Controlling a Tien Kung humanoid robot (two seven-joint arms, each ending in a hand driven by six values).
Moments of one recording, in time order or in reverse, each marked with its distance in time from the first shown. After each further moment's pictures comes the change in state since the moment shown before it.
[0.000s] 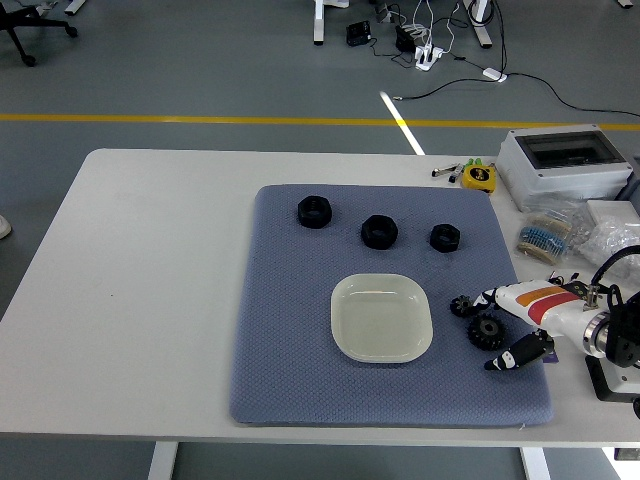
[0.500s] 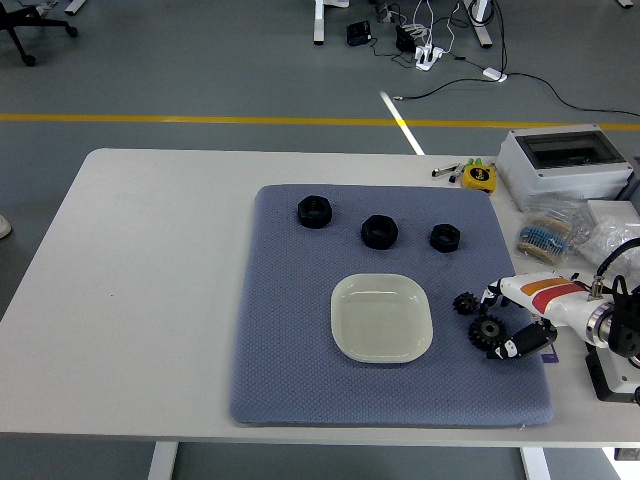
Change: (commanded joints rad) left arm -0.006 -0.001 0.012 0.000 -0.021 0.002 -0.006; right arm 0.019 -0.005 0.025 -0.012 0.023 0.001 -0.017
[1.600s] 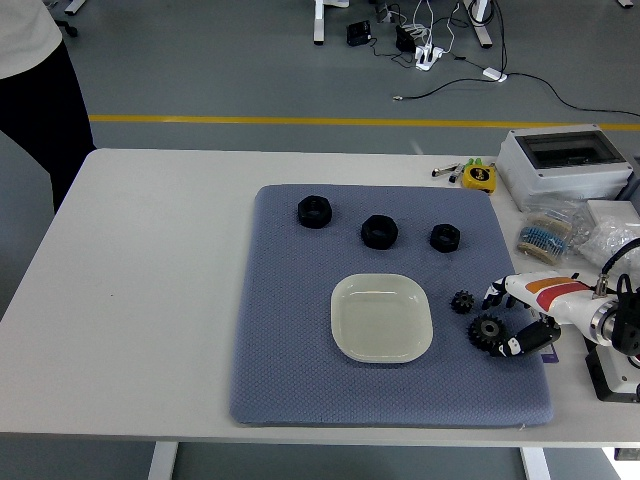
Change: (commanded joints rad) left arm 0.000 -0.001 -0.002 0.000 0.004 -0.001 0.002; right arm 0.005 0.018 0.002 -0.046 0.011 0.004 0.009
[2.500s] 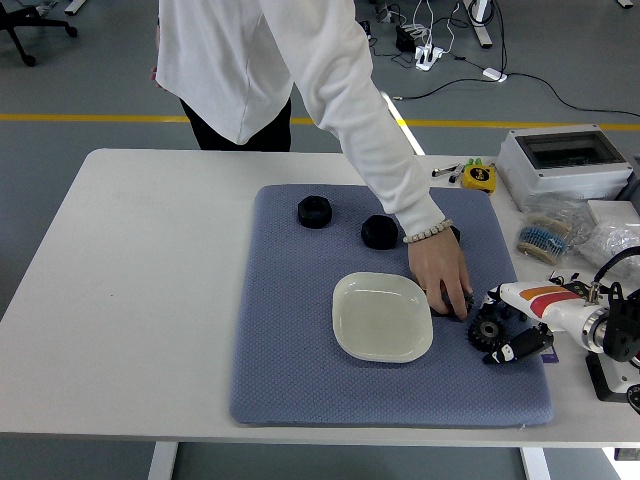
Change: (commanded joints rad) left arm 0.004 -0.001 -0.002 0.000 0.004 -0.001 0.002; right arm 0.002 0.023 -0.030 -0.043 0.038 -0.022 -0.008
